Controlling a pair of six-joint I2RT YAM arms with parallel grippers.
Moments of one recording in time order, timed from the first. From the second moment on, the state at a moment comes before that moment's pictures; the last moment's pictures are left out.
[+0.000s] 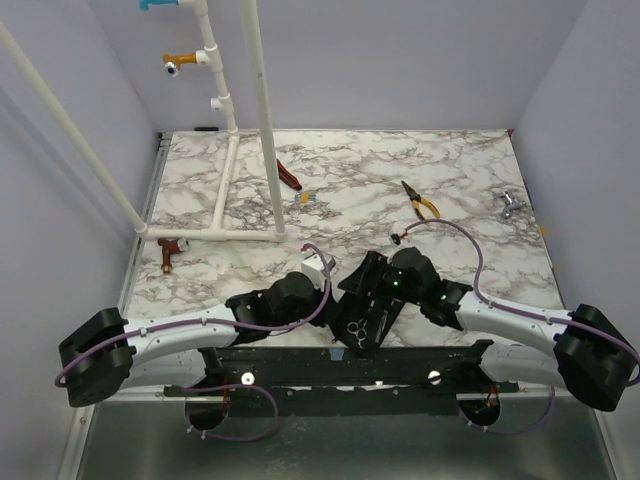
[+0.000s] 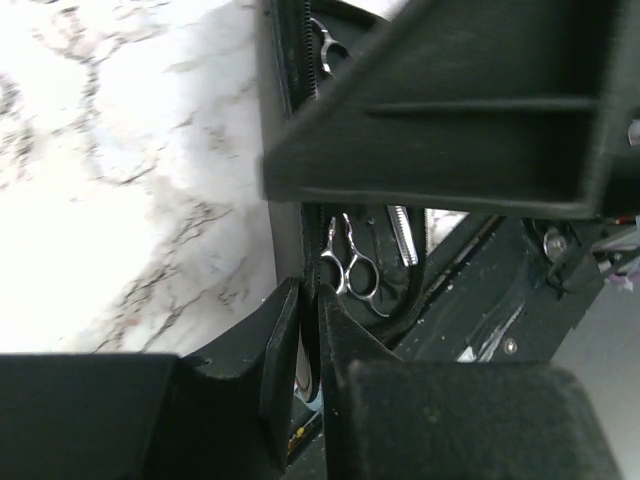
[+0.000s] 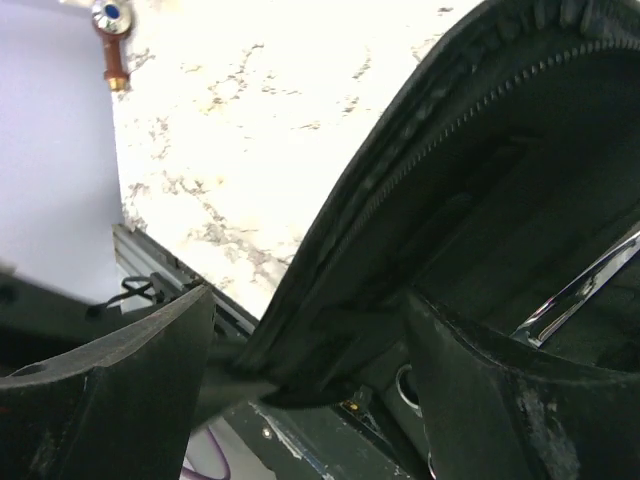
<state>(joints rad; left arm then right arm) -1.08 1.07 0.45 0.09 -0.06 -0.63 0.83 1.15 0.45 0.17 -0.06 1.02</state>
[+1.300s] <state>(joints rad) -1.17 0.86 0.29 0.13 -0.27 -0.75 0.80 1.02 0.20 0.23 0.07 1.06</state>
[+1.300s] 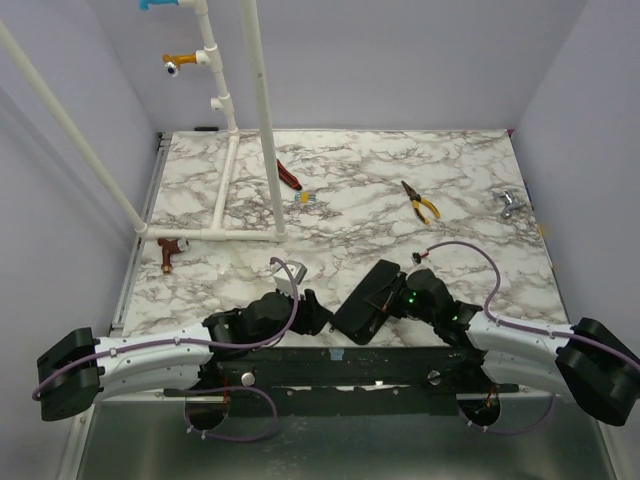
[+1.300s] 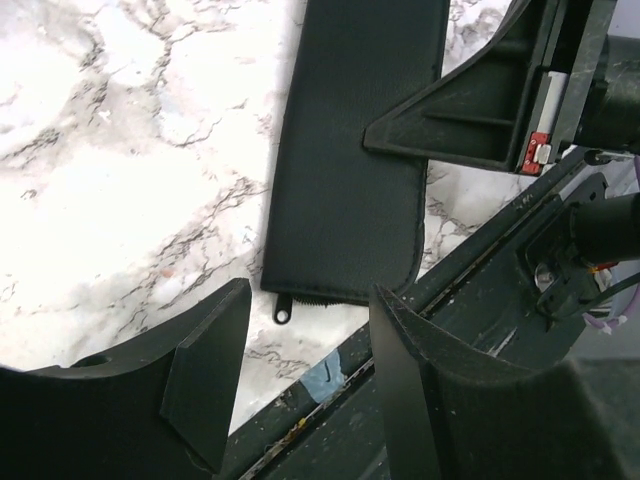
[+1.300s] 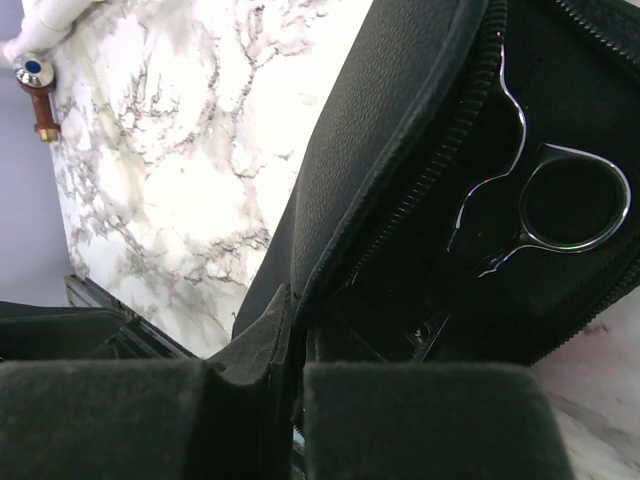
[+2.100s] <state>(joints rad) -1.16 1.12 0.42 -0.04 -0.28 -0.77 0.76 1.29 0.24 0.52 0.05 1.16</state>
